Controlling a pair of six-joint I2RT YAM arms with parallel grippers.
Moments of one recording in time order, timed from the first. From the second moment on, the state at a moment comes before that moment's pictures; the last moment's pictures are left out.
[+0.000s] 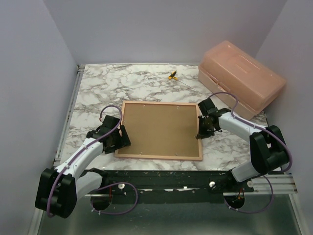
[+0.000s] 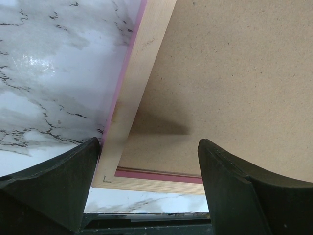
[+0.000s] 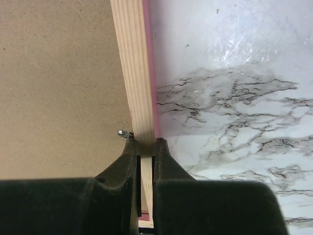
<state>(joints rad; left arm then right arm) -0.32 1.04 0.53 -0.61 0.00 -0.69 0.40 1.51 0.86 -0.62 0.02 0.52</state>
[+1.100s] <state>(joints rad) -0.20 1.21 0.62 -0.52 0.02 -0.62 0.39 1.52 0.86 -0.53 -0.01 0.60</state>
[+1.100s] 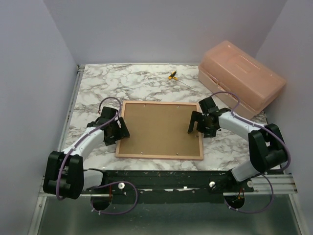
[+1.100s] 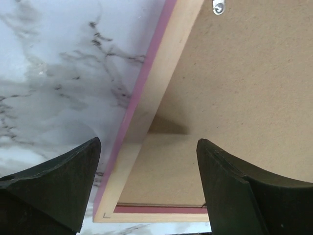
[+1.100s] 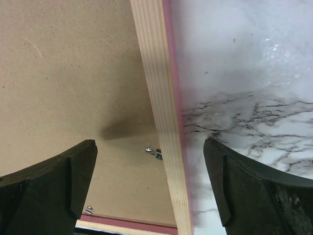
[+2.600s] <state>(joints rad) -0.42 1.33 0.76 -0.55 0.00 -0.72 0.32 1.39 0.77 -0.60 0.13 0.66</state>
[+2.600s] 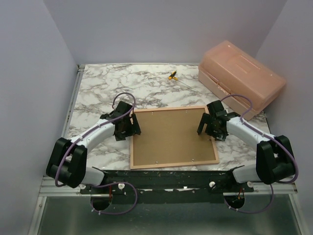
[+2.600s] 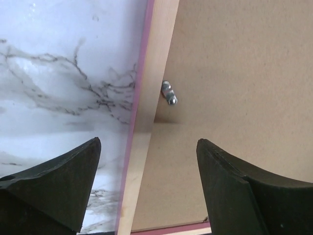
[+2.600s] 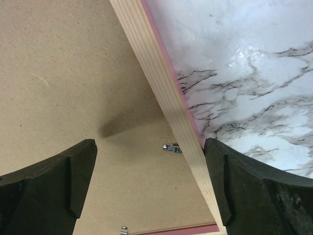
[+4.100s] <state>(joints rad) -0.40 1.64 0.98 -0.57 -0.06 -0.71 0.32 1.40 0.73 -0.57 0.11 0.65</state>
